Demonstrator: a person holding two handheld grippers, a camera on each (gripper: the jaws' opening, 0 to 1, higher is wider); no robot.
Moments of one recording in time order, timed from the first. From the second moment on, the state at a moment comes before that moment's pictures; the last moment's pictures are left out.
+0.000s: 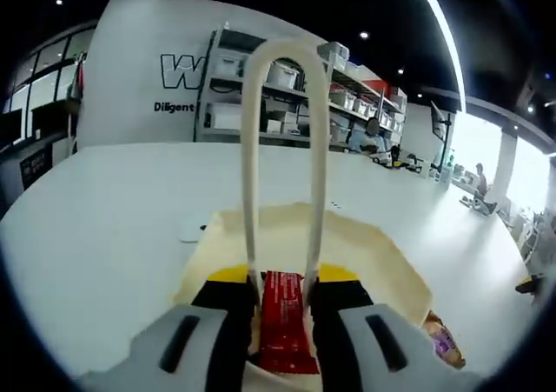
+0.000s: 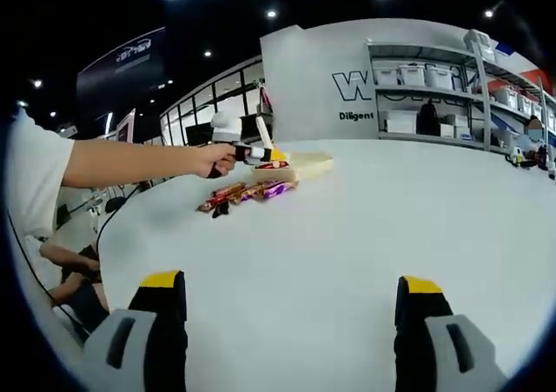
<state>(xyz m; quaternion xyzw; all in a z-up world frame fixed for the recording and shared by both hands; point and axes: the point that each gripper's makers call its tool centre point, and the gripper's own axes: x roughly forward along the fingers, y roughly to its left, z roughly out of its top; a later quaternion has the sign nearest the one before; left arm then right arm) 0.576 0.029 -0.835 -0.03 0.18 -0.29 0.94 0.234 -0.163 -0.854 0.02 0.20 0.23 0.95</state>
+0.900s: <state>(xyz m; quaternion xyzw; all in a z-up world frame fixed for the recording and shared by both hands) 0.537 0.016 -0.792 -0.02 0.13 -0.32 0.94 0.228 -0.157 -0.847 0.02 0.20 0.24 0.95</state>
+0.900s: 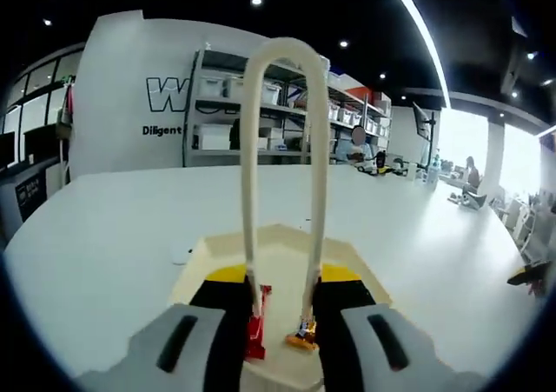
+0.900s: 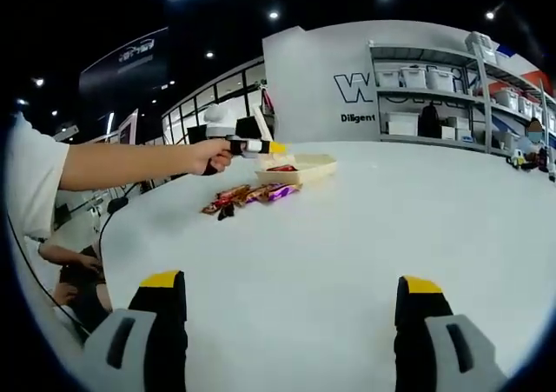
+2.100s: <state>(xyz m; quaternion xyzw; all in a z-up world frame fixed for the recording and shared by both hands) 0.421 -0.043 -0.796 -0.03 0.11 -0.36 0.93 0.193 -0.141 -0.819 0.03 0.15 0.26 0.95</state>
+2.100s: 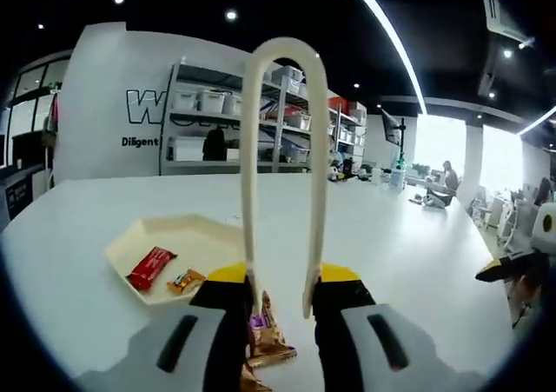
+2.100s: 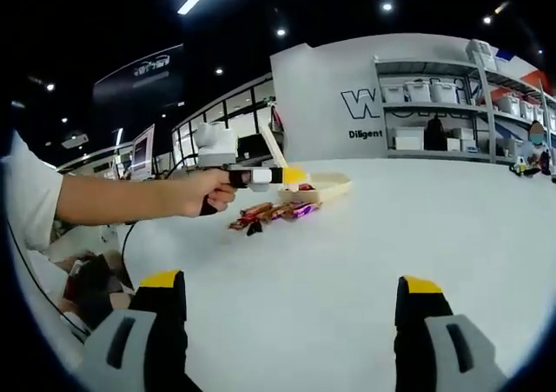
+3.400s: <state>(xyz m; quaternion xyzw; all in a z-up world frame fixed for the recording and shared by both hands) 0.447 -0.044 -0.847 0.01 0.14 -0.30 0.94 0.179 -0.159 -0.818 0.03 0.16 0.25 0.96</state>
